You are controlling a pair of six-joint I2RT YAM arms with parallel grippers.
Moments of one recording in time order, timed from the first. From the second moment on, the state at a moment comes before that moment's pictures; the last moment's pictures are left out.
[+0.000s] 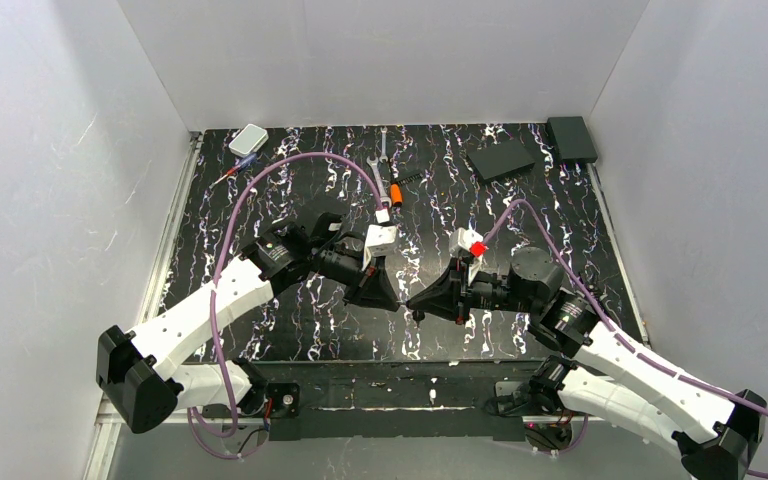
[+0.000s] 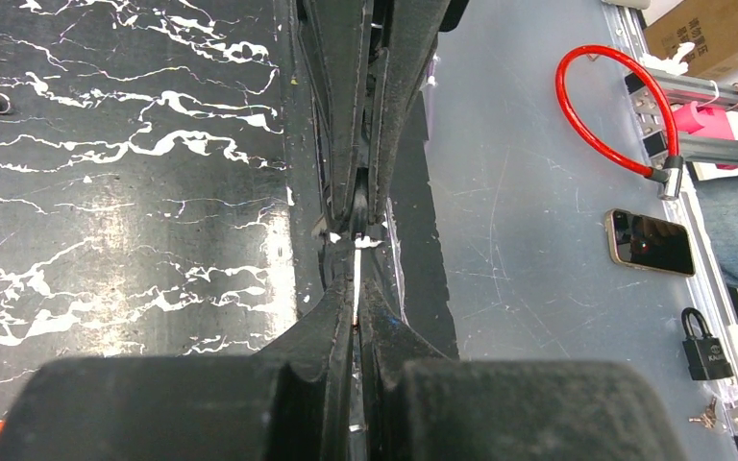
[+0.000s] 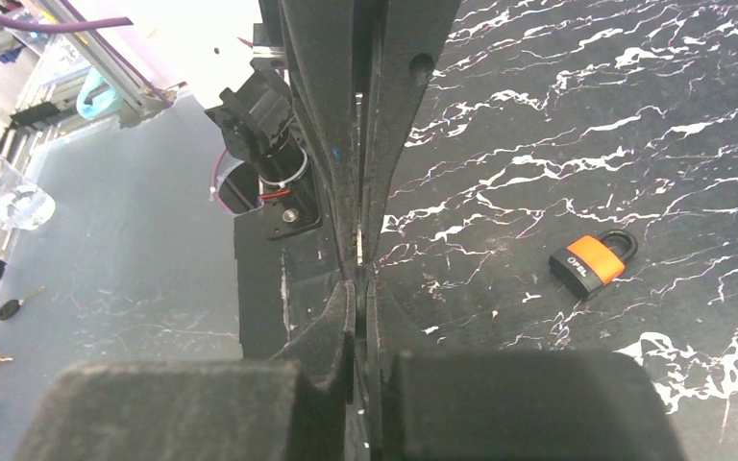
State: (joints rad) left arm -0.76 1.20 1.06 -0.55 0.97 0.21; right arm 0.87 0.72 0.62 0.00 -0.59 0.21
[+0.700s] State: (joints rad) left arm -0.75 1.03 0.87 -0.36 0.83 0.25; right arm 0.87 0.64 0.62 -0.07 -0.47 0.21
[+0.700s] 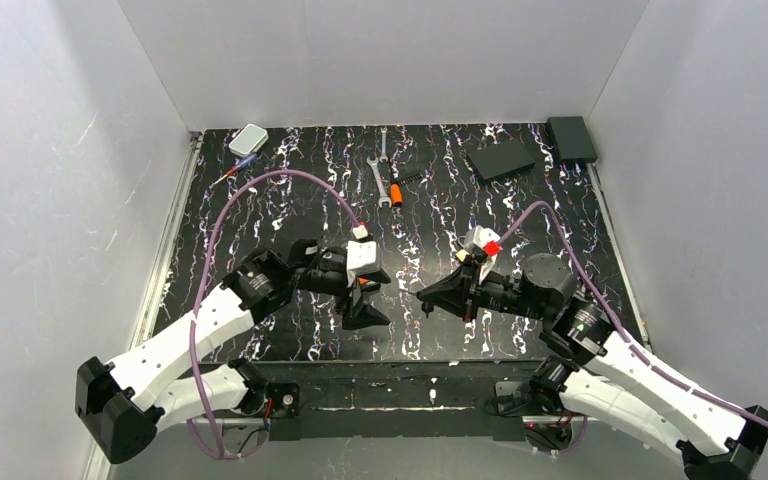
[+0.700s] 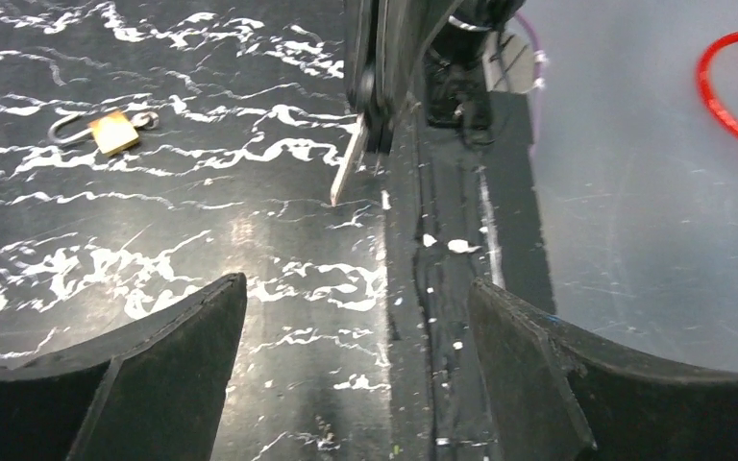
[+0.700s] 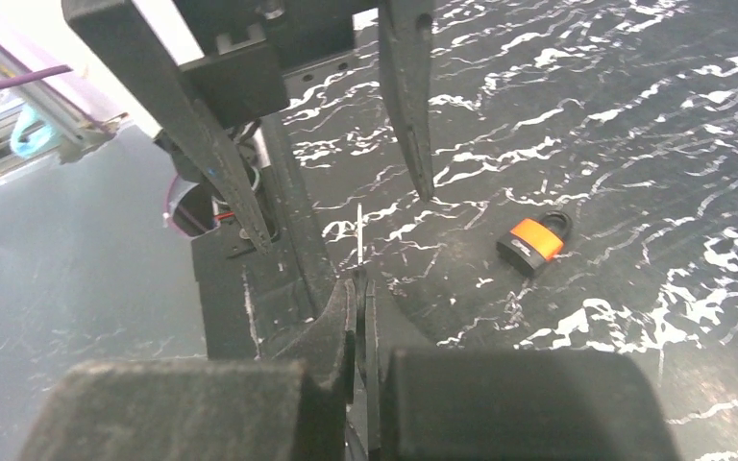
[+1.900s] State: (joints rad) left arm -0.81 1.39 0.78 -0.47 0.12 1.37; right arm 0.87 0.45 0.51 -0.15 -0.18 0.45
